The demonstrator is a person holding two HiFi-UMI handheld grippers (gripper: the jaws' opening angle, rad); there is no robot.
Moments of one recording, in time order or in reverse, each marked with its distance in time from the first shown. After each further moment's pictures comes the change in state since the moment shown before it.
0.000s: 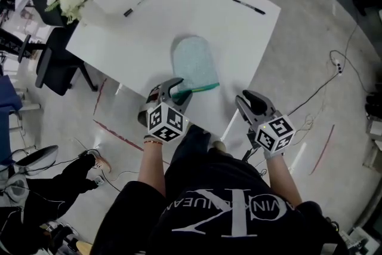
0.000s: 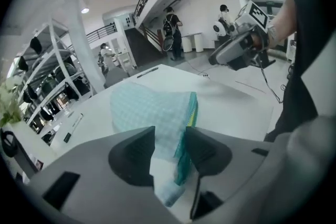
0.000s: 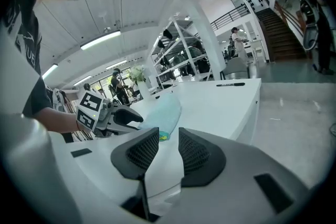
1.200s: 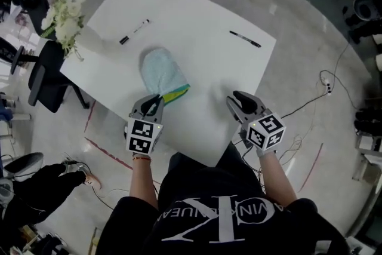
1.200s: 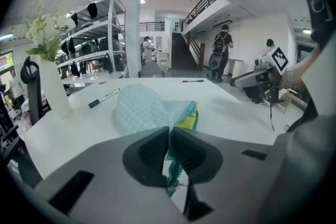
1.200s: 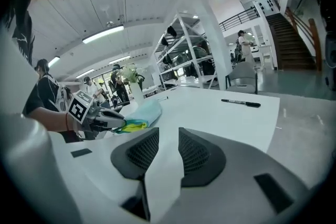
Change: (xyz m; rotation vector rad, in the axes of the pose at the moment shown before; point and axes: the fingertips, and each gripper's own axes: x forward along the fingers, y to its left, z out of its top) left arm -0.010 0.114 -0.023 -0.497 -0.100 0.160; right arm 0.078 -0.050 0.072 -0.090 0.025 0.015
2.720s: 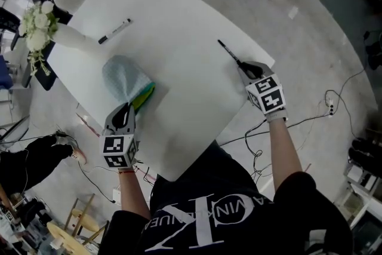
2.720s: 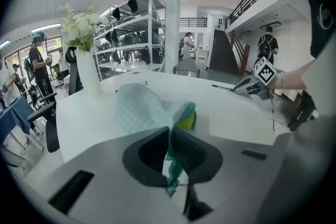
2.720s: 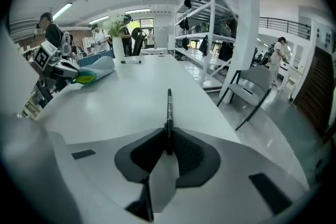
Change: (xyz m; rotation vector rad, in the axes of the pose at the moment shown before) left arm 0.013 0.002 0.019 -0.301 0.063 0.369; right arm 0.076 -0.233 0.028 -0.399 0.407 0.000
